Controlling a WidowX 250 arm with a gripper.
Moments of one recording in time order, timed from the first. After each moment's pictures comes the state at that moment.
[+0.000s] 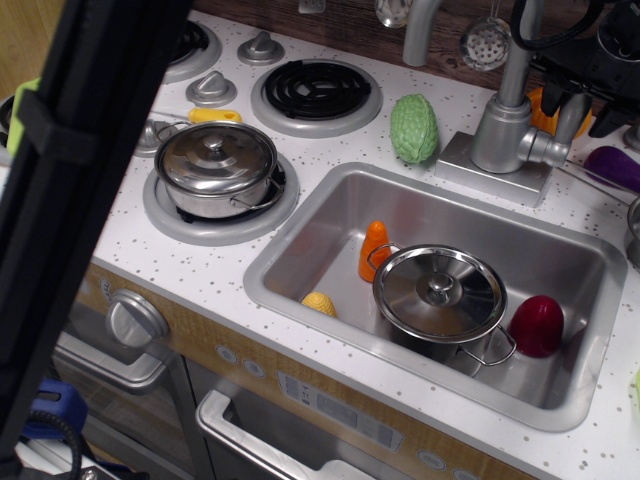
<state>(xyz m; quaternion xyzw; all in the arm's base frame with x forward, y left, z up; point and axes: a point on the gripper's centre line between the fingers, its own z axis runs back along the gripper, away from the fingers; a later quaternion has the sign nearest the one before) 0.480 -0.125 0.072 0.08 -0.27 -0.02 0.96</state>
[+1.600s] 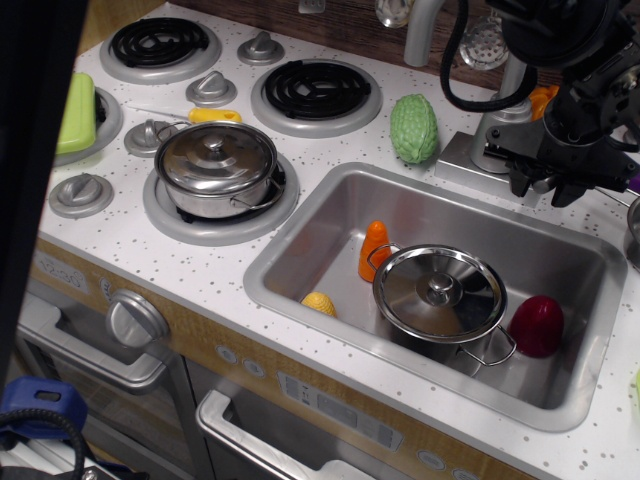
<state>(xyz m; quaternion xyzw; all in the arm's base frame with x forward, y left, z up) 0.420 -0.124 0.028 0.02 -0.24 0.06 0.97</state>
